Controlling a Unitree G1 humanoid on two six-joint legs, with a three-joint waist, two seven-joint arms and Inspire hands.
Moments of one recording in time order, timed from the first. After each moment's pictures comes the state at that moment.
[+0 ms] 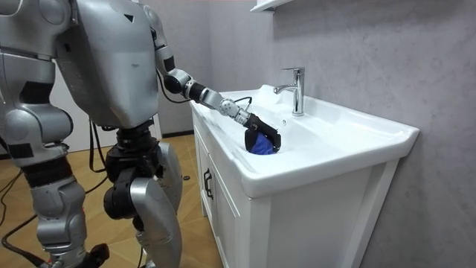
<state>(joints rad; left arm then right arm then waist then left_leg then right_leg) -0.29 0.18 -0.26 0.55 0.70 0.30 -0.05 0.12 -0.30 0.10 1.20 -0.20 0.21 0.05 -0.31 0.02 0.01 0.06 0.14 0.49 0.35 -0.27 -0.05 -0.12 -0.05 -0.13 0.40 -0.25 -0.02</state>
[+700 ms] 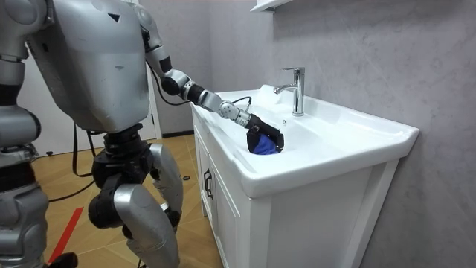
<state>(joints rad) -0.39 0.24 -0.20 0.71 0.76 0.27 0.06 0.18 -0.30 0.10 1.15 -0.19 0.24 0.04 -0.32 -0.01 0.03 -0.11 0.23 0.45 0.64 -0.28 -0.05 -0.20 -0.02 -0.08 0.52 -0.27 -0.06</state>
